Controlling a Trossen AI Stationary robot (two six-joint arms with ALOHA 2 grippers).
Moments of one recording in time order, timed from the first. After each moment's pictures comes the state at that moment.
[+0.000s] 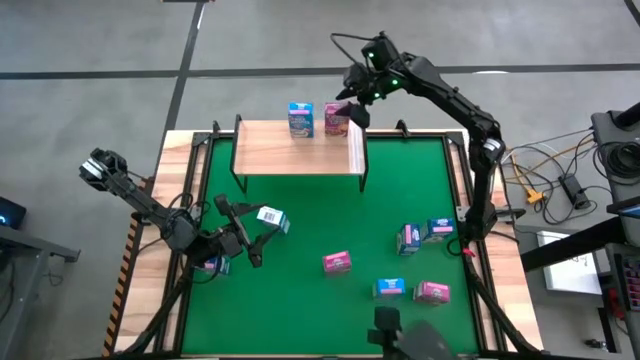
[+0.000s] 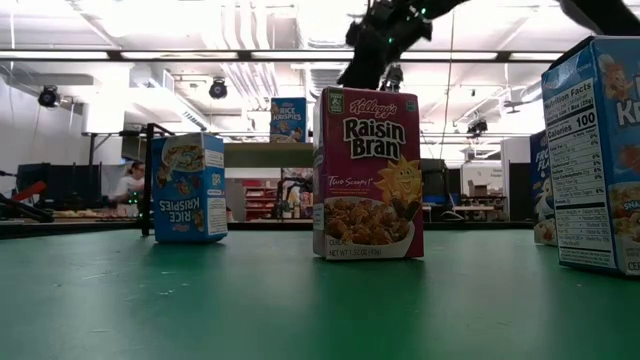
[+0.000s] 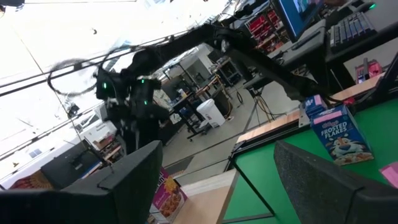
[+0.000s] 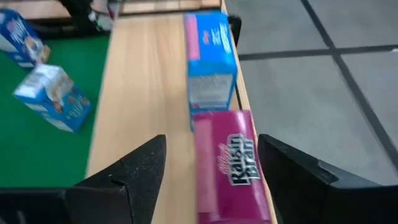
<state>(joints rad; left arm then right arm) -0.63 1.10 0.55 0.85 -1.06 0.87 -0.73 1.92 2.13 -0.94 -0.53 -0.45</state>
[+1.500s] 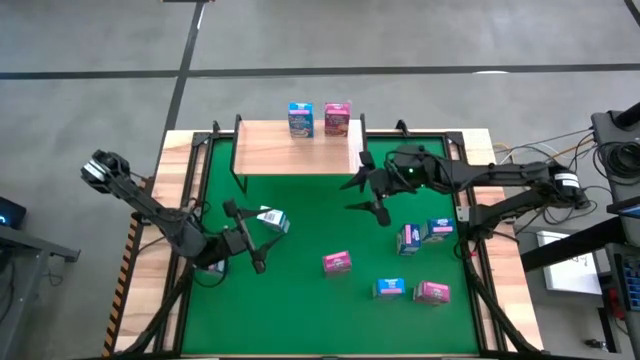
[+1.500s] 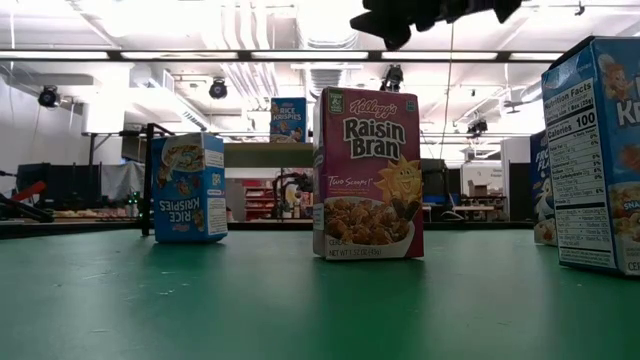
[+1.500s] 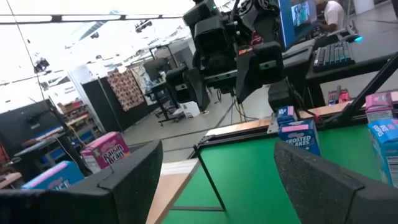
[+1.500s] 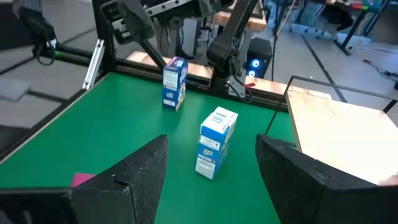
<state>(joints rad) -0.63 1.15 0.56 0.78 -1.07 0.51 -0.16 1.25 0.95 0.04 -0.36 -0.23</state>
